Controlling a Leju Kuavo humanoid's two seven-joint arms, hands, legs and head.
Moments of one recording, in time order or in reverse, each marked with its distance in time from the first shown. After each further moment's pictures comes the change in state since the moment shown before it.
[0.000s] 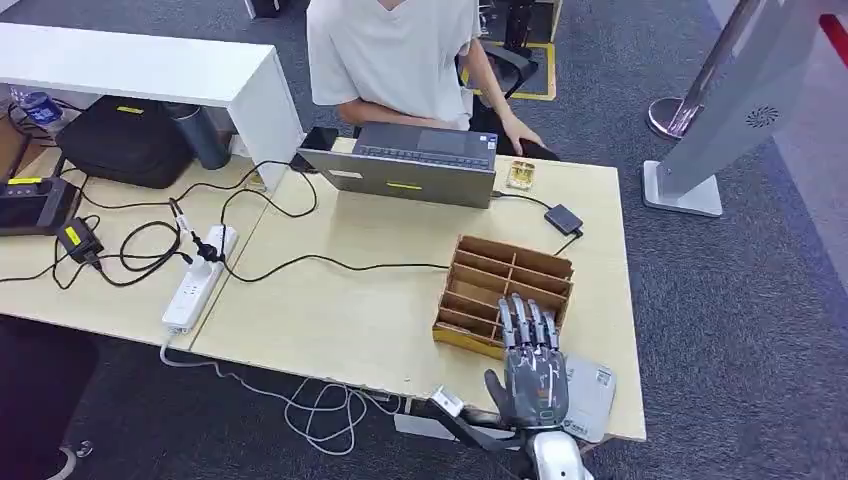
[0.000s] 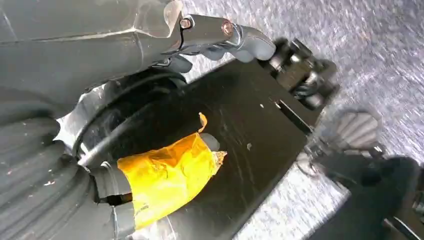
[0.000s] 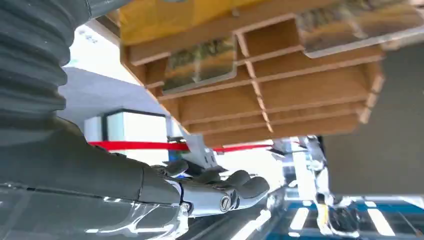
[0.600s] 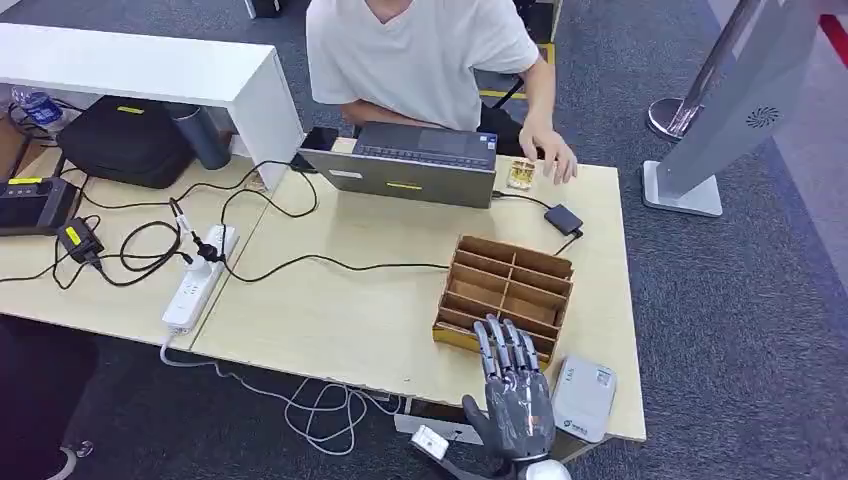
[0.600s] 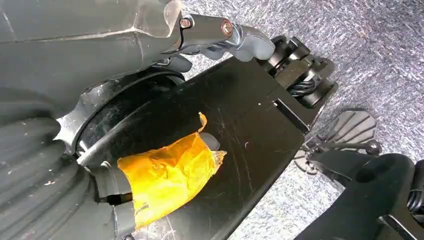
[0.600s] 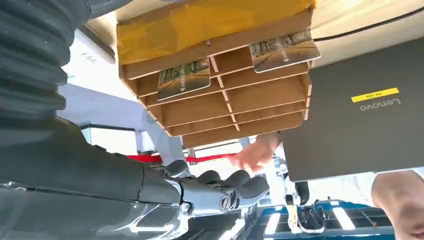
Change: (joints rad) left arm -0.001 0.000 0.001 0.000 0.057 -0.045 0.035; right arm 0.092 -0.039 0.098 -0.165 -0.061 0.034 -0.062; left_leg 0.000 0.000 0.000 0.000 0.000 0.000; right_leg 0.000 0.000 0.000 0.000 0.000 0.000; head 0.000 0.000
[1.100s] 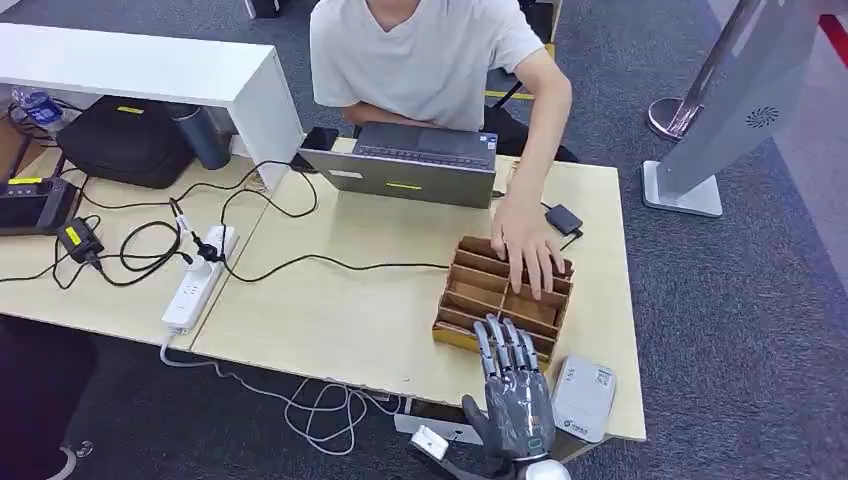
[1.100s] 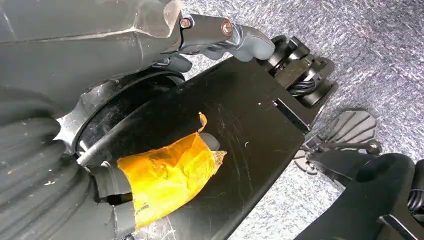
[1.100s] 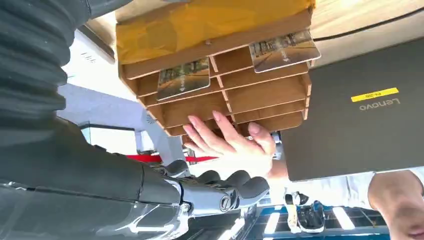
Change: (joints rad) left arm 0.000 0.000 0.000 0.000 -0.001 -0.002 0.000; right arm -0.002 0.000 0.002 0.003 0.000 -0.003 0.000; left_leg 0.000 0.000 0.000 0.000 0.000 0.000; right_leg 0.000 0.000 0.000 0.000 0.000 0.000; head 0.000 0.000
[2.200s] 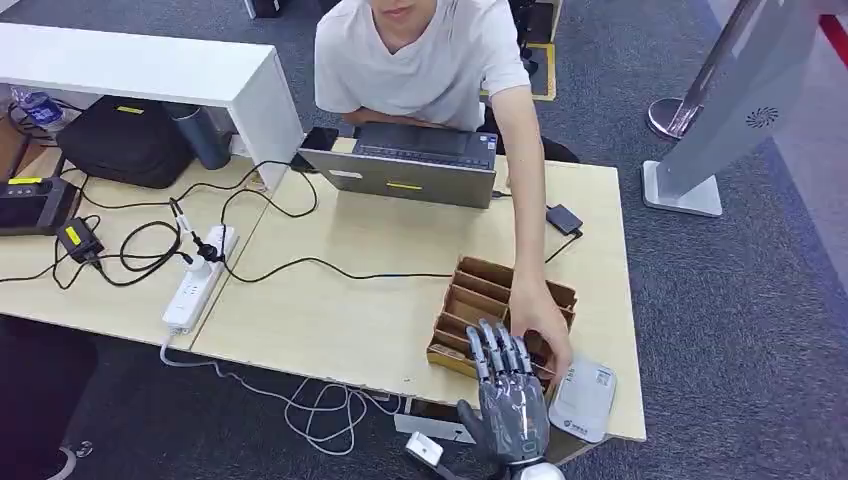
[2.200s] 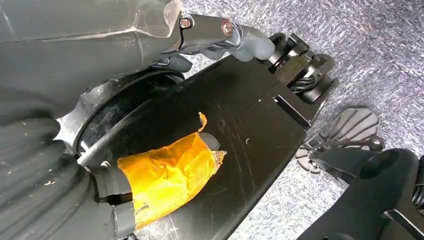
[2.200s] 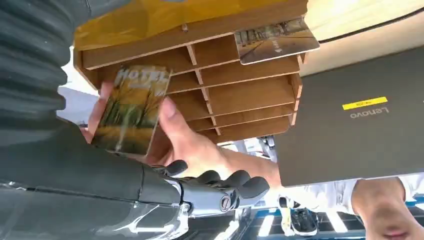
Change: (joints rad) left arm -0.002 -0.002 0.000 0.000 -0.022 -0.011 0.000; right arm -0.004 0.000 0.024 0.017 0.000 -0.003 0.000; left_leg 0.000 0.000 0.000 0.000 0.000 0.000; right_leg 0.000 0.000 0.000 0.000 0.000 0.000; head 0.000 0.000
